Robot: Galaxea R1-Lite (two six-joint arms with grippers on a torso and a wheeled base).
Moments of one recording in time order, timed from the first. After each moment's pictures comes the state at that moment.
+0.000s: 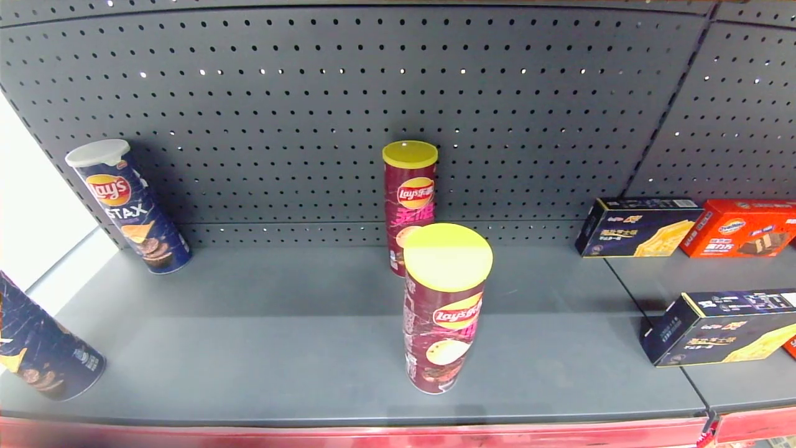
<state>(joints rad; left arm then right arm) -0.22 0.10 0.00 -0.06 0.16 0.19 -0.06 0.09 0.00 0.00 0.02 0.00</state>
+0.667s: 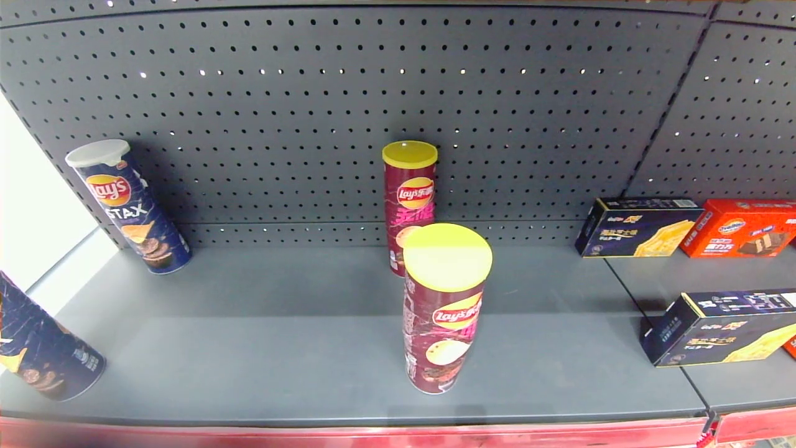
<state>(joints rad) 0.00 0.01 0.00 -0.05 0.14 0.01 -0.06 0.09 0.00 0.00 0.02 0.00</state>
